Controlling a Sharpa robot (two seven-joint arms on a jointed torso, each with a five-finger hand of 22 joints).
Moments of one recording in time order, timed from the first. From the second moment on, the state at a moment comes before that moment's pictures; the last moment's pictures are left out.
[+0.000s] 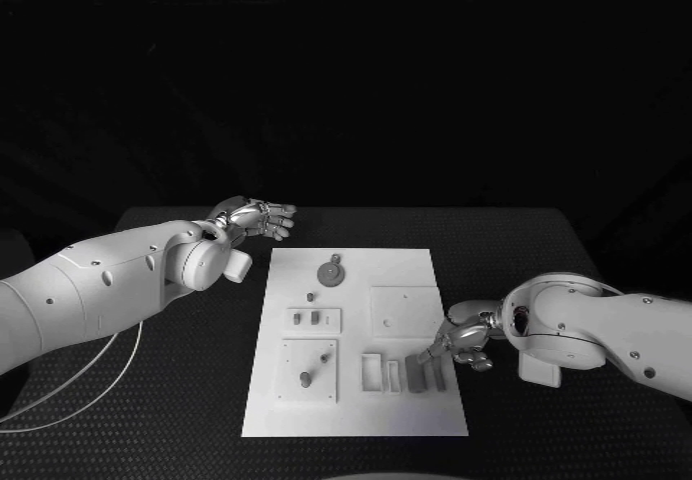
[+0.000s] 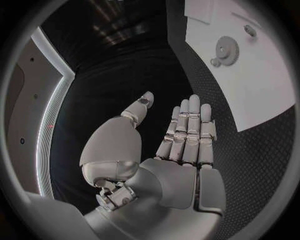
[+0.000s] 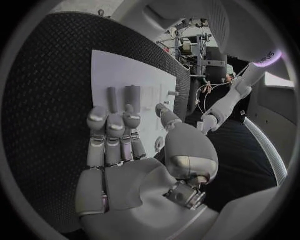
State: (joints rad) left arm 1.26 -0.69 -0.13 1.08 -0.17 -0.17 0.15; left_hand 0.96 -0.10 0.44 -0.22 0.08 0.82 0.18 0.24 0.54 1.11 0.14 0.07 0.23 0.94 0.09 0.58 0.45 0.04 0.65 -0.01 0.65 1.21; right arm 1.17 -0.96 -0.12 1.67 -0.90 0.23 -0.45; right_hand 0.77 -0.06 0.30 -0.12 0.24 0.92 0.09 0.32 0.58 1.12 0.00 1.14 0.98 1.17 -0.12 1.33 0.99 0.18 1.12 -0.08 1.10 1.31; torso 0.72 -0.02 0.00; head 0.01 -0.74
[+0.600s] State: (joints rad) left arm 1.26 -0.69 -0.13 1.09 -0.17 -0.16 0.15; left_hand 0.96 -0.10 0.44 -0.22 0.08 0.82 0.18 0.24 0.54 1.11 0.14 0.07 0.23 0.94 0.09 0.58 0.45 0.04 0.65 -0.01 0.65 1.22; right arm 1.16 -0.92 -0.14 1.68 -1.00 0.21 -0.49; right_hand 0.76 -0.04 0.29 -0.15 0.28 0.95 0.08 0.30 0.58 1.12 -0.01 1.14 0.98 1.18 -0.12 1.32 1.00 0.18 1.12 -0.08 1.10 1.31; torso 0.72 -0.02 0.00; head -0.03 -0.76
